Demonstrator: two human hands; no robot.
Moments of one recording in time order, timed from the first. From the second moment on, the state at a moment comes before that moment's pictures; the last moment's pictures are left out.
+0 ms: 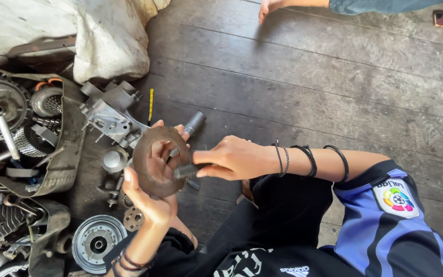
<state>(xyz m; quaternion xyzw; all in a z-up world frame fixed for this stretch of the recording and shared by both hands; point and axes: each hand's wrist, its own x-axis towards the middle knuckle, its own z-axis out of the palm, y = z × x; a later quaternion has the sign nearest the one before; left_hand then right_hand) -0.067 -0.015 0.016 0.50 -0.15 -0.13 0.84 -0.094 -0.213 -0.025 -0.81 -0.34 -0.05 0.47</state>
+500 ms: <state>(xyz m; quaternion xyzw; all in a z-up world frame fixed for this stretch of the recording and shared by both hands) -0.077 -0.002 0.064 0.34 -0.09 -0.18 0.92 -0.095 -0.201 0.053 -0.87 -0.26 -0.17 0.37</state>
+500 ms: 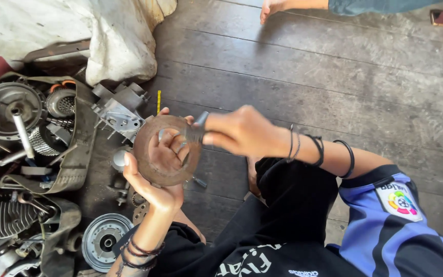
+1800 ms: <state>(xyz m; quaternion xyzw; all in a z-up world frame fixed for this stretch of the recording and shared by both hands) -0.072 0.030 -0.013 0.40 -0.16 -0.36 0.83 -0.079 -0.227 0.051 -0.87 -0.26 -0.15 0.38</state>
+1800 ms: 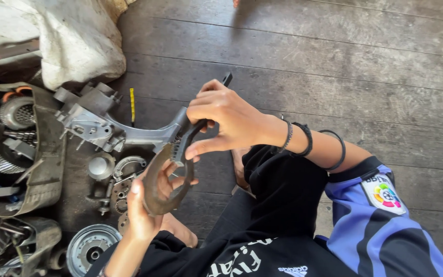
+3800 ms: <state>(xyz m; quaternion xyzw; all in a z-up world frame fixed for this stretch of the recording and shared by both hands) -0.075 0.045 0.038 0.60 -0.25 -0.28 0.71 -0.084 -0.189 0.064 -0.83 -0.30 -0.14 0.46</state>
